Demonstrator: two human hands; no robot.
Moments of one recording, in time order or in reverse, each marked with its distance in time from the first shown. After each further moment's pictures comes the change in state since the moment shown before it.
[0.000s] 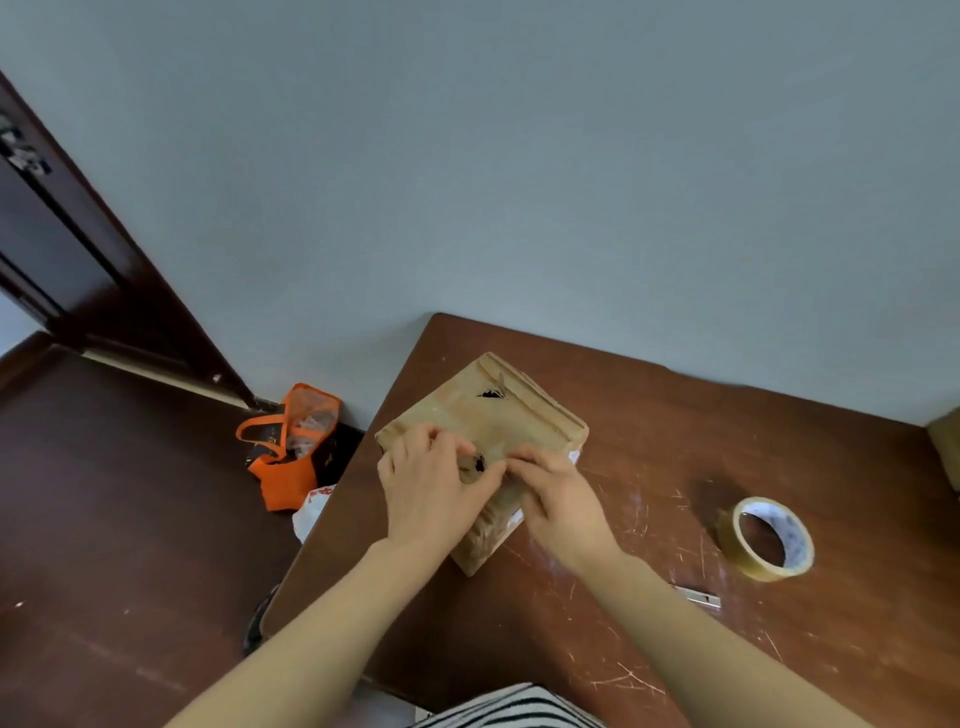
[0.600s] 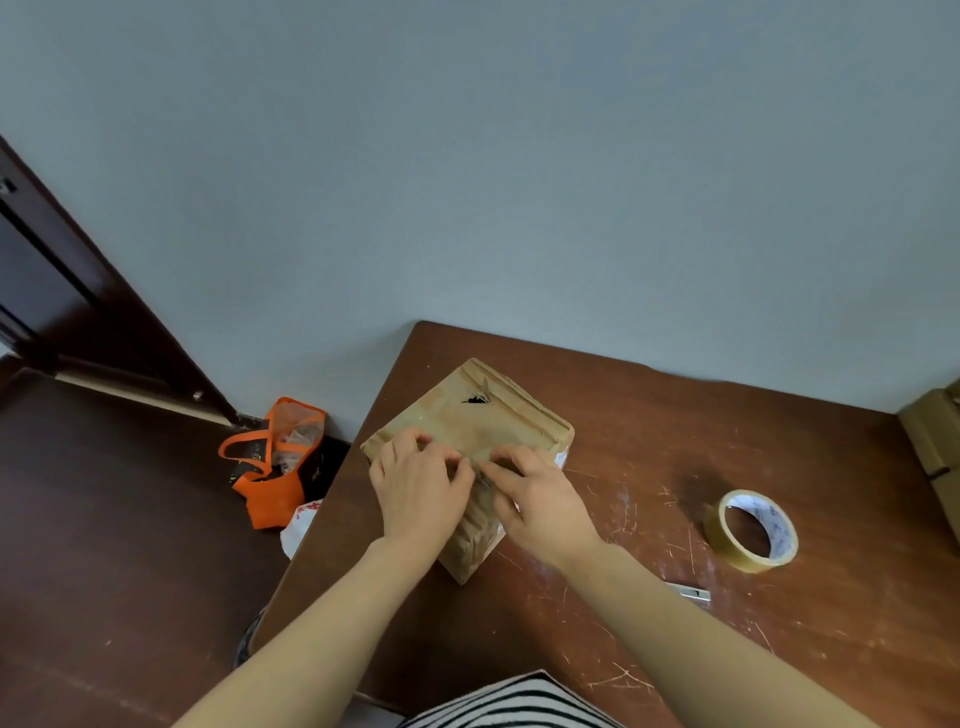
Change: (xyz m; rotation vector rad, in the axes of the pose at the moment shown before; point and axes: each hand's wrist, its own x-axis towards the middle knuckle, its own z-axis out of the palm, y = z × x) left_hand 0.014 -0.004 0.011 0.063 0.011 -0.015; right_hand 0.007 -0.002 0.007 -0.169 0.002 -0.090
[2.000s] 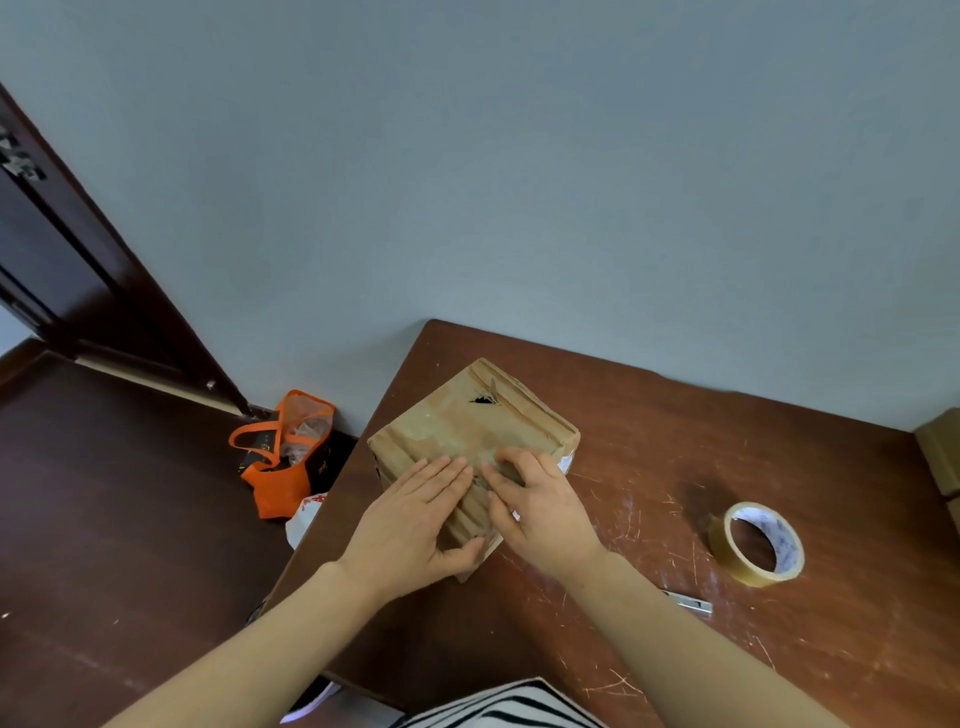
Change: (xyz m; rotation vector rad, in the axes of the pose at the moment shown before) left_hand -0.019 -0.054 0.009 0.166 -0.012 0.694; right_hand -0.004 0.015 0.020 -0.042 0.221 -0.144
